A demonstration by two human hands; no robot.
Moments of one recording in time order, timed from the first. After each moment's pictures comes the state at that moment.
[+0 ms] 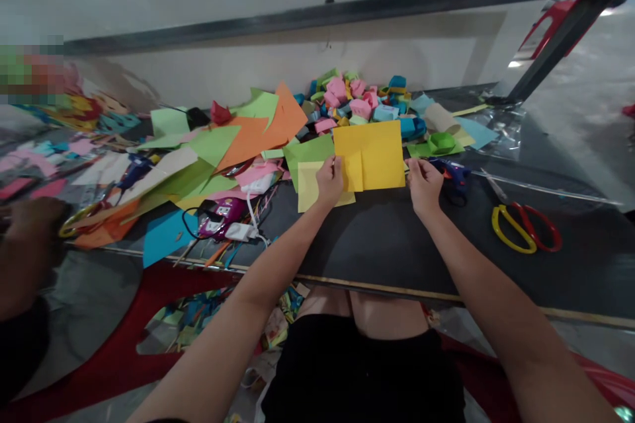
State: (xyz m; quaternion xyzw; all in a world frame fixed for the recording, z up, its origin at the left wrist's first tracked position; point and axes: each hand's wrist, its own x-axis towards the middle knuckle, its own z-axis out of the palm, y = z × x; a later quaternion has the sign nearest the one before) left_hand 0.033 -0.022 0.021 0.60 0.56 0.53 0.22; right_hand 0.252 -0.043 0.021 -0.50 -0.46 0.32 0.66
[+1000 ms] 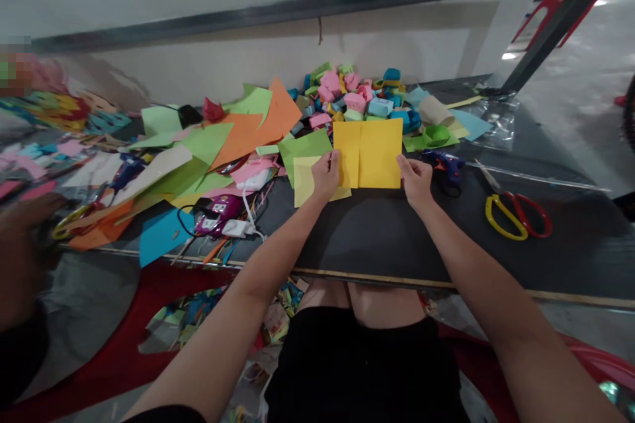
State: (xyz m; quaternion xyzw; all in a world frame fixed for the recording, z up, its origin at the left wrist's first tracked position) left_hand 0.033 -0.020 0.021 0.61 0.55 0.53 0.22; right_hand 0.250 -0.050 0.024 -0.49 -0.51 0.32 0.63
